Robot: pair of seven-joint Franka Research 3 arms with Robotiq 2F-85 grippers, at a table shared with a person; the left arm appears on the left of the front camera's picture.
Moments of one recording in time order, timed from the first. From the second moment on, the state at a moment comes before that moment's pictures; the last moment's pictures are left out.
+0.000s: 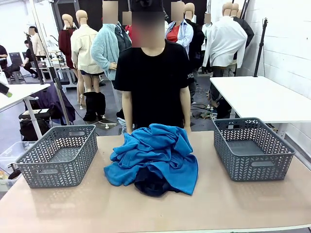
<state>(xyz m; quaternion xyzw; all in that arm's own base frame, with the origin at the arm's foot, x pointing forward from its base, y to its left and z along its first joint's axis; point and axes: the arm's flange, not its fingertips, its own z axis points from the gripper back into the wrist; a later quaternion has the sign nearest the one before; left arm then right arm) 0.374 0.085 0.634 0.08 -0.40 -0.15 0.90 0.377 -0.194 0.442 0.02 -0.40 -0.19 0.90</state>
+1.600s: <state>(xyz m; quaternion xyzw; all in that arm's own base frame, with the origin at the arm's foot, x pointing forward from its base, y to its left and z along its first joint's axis) 0.422 -0.202 0.590 0.01 -0.25 -0.58 0.77 0.378 -0.194 0.441 0.02 -0.40 -0.19 0.90</state>
